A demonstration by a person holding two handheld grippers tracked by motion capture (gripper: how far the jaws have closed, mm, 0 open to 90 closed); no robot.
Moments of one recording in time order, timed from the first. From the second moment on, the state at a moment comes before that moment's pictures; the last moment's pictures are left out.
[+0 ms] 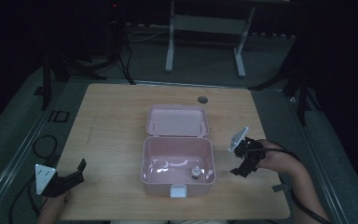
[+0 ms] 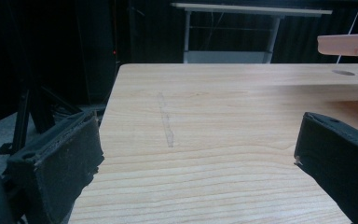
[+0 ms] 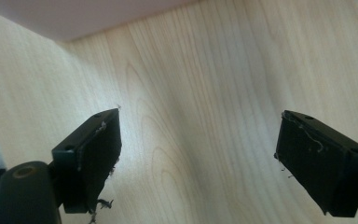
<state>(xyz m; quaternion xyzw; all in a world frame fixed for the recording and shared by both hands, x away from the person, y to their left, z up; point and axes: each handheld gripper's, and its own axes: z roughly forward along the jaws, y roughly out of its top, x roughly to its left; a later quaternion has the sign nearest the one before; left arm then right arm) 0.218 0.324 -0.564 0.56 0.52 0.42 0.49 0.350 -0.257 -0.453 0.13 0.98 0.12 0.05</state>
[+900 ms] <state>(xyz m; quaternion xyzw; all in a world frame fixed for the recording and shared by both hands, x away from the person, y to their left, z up) 0.218 0.324 -0.564 0.56 0.52 0.42 0.49 0.331 -0.327 -0.528 0.37 0.88 0.26 0.15</state>
